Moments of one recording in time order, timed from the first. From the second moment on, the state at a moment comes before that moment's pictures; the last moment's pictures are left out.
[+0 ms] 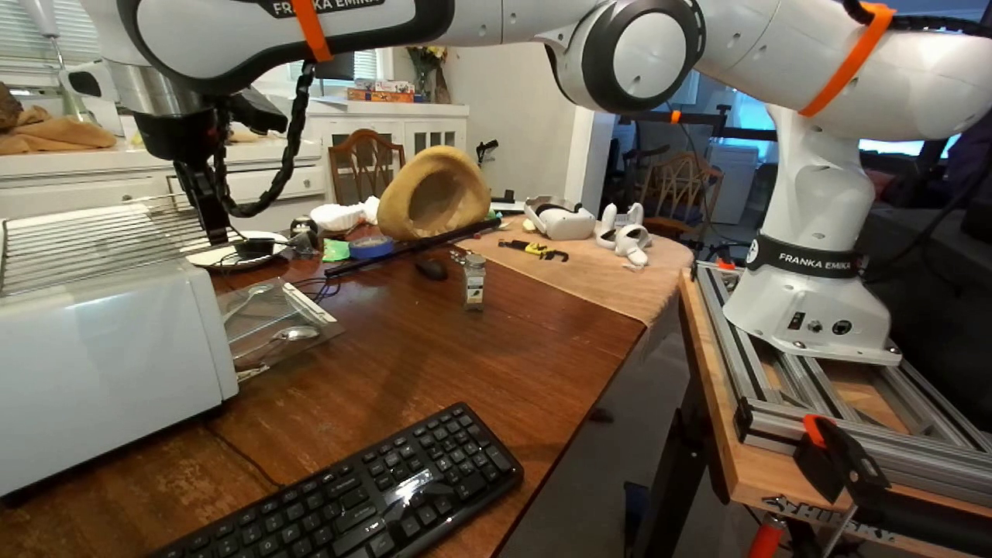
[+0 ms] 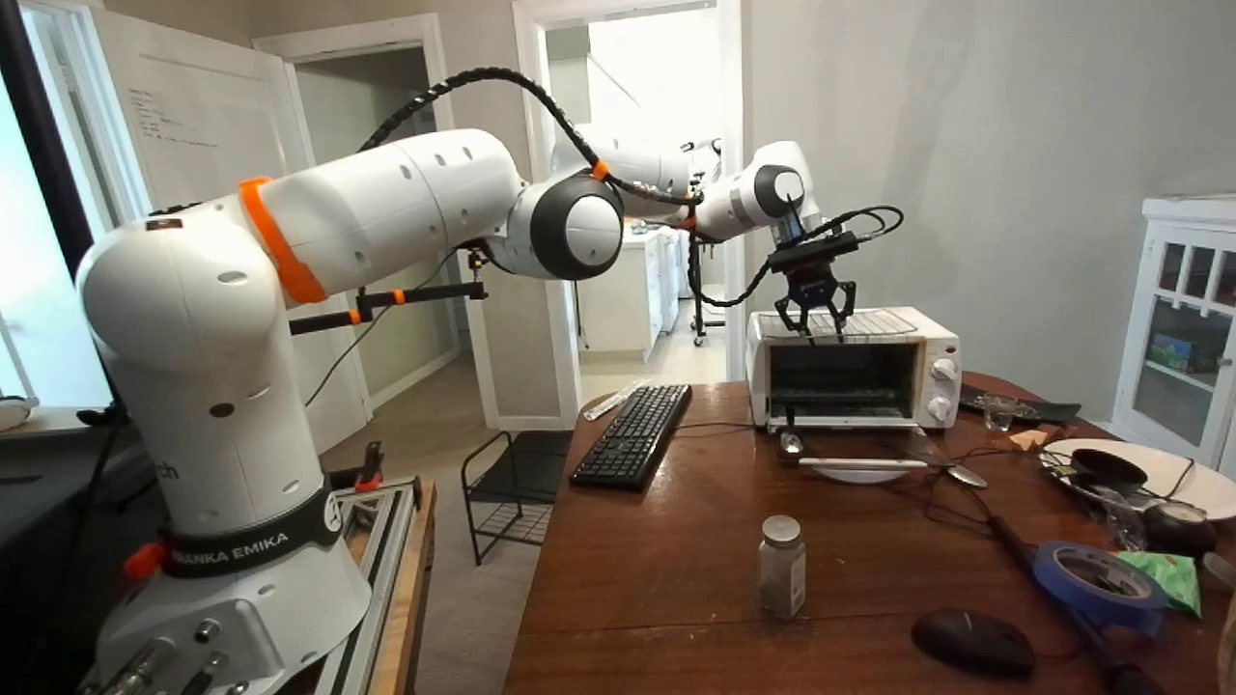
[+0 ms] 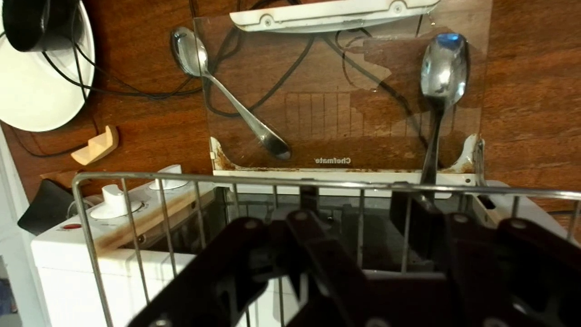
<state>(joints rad) 0.43 1.27 -0.03 -0.46 -0.27 1.82 -0.60</state>
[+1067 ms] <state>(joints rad) 0.44 1.28 -0.03 -0.46 -0.27 1.82 -0.56</state>
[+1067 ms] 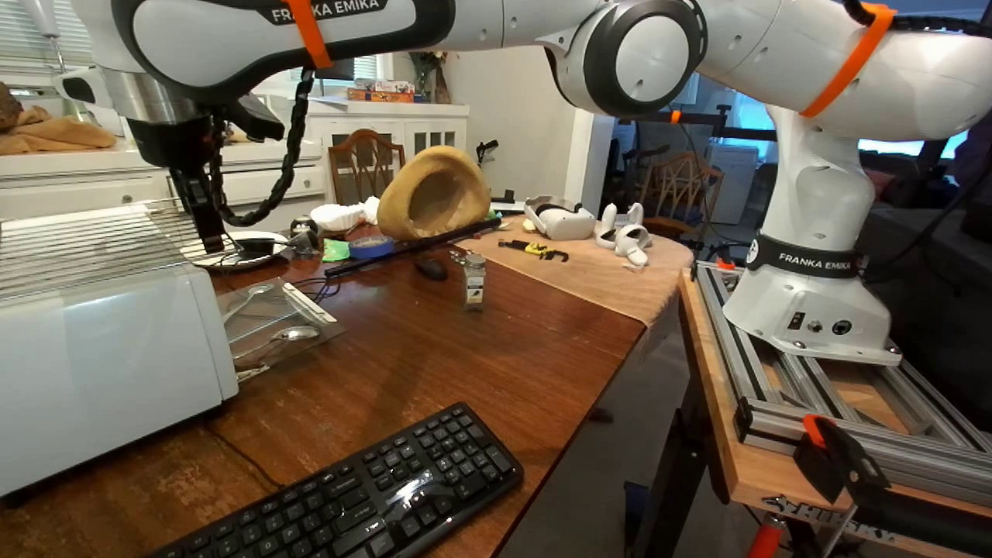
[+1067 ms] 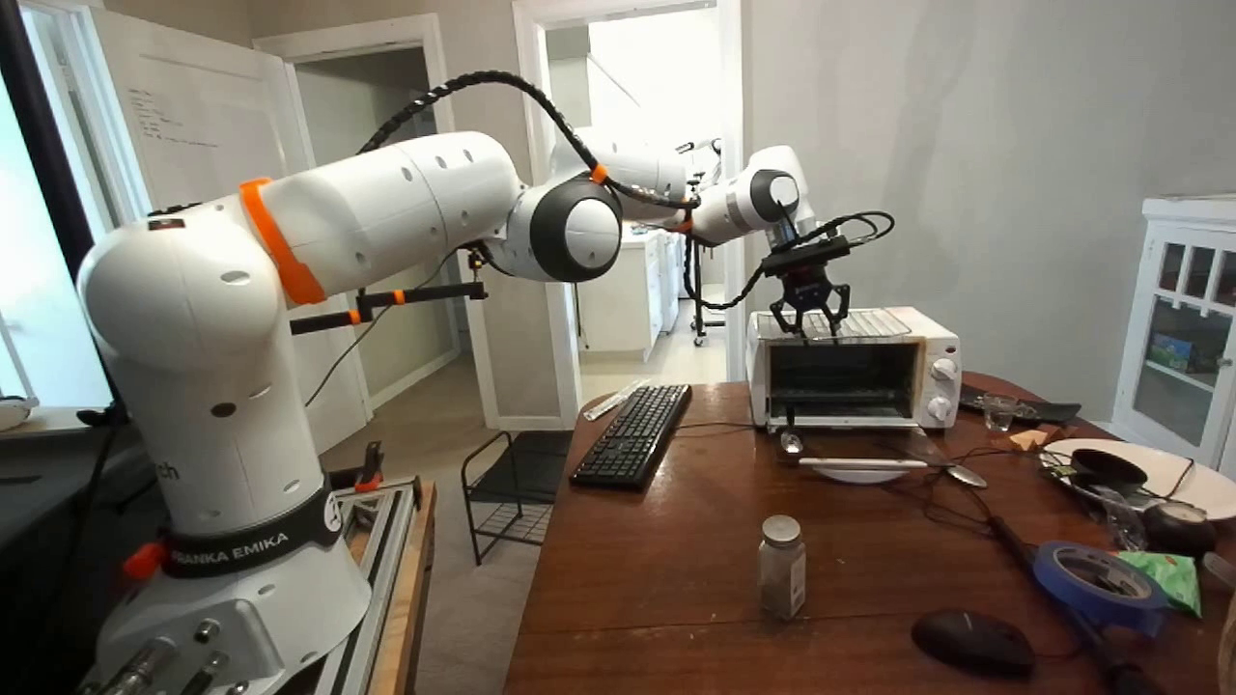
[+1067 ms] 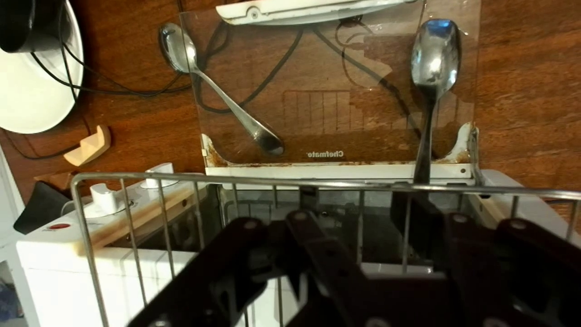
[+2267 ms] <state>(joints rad) 0.44 1.25 -0.03 -0.45 -0.27 1.84 -0.53</state>
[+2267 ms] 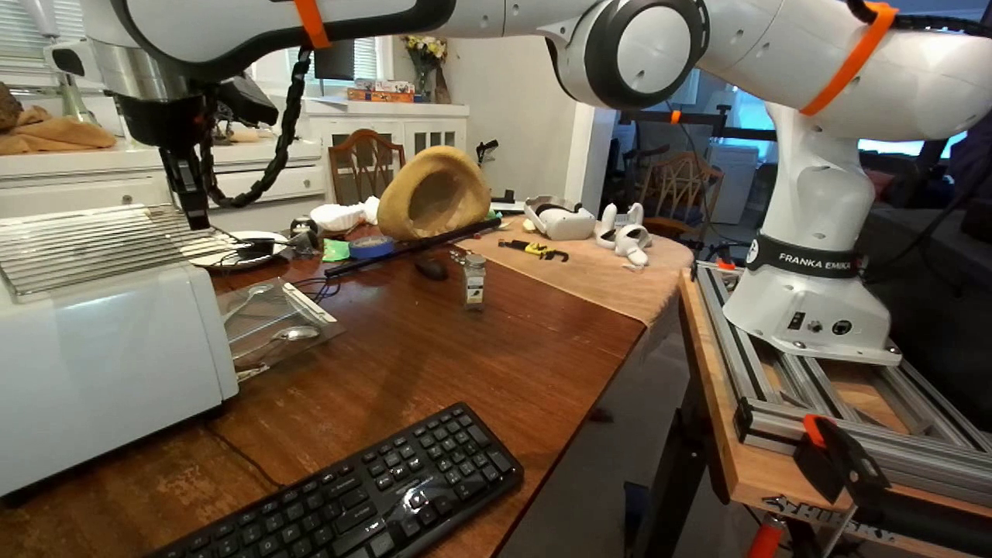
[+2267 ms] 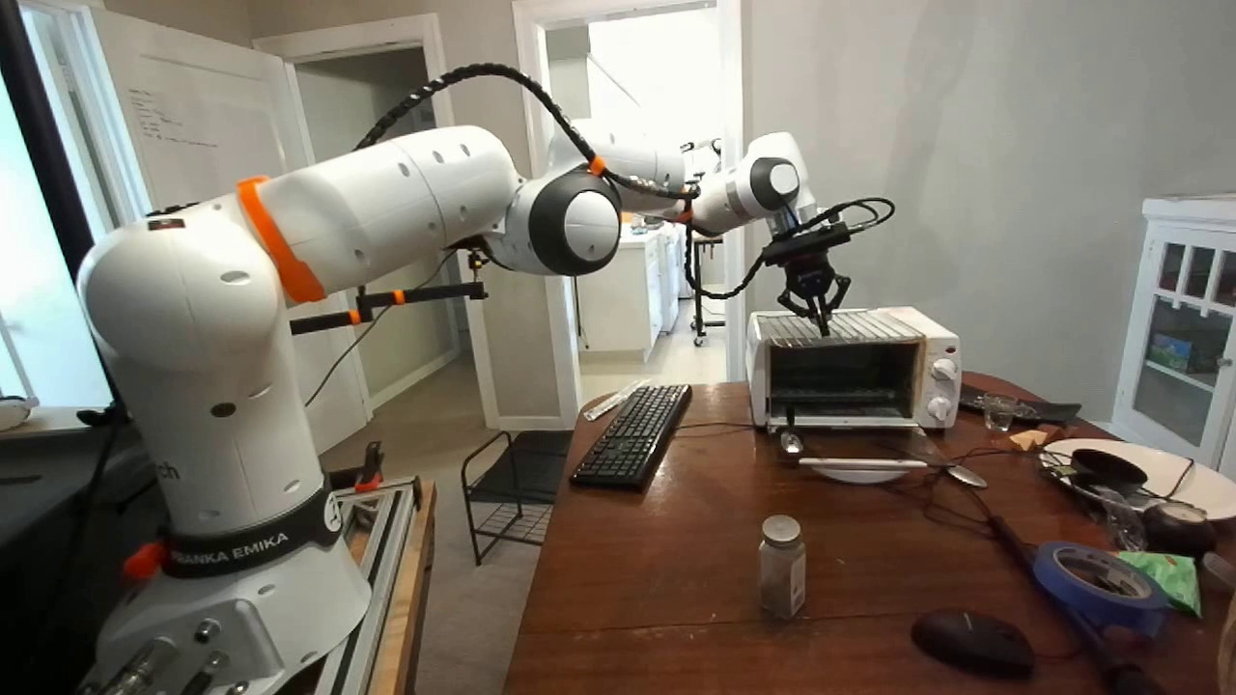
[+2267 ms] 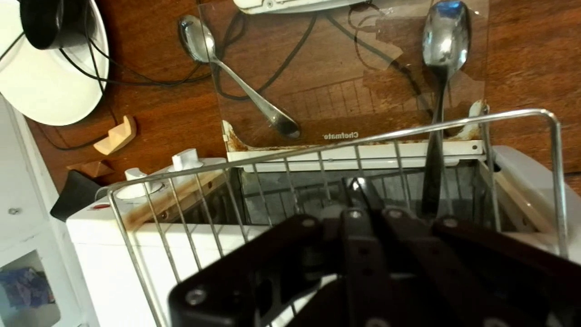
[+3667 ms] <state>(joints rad) -0.01 1.15 0.15 -0.46 0.02 1.64 -0.95</state>
